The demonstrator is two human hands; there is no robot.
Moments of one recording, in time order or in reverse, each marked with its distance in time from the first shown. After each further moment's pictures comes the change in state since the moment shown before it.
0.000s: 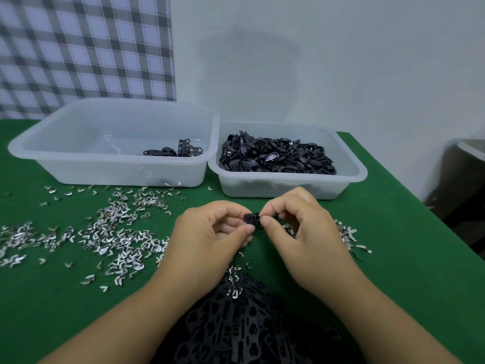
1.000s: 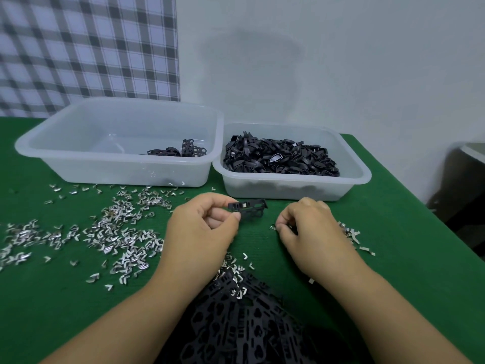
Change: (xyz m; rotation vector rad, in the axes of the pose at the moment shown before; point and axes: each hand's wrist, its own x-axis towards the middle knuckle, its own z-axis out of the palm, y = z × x) left_hand 0.004 -0.004 -0.003 0.034 0.225 -0.075; right_hand 0.015 0.022 0.001 -0.511 -0.158 0.140
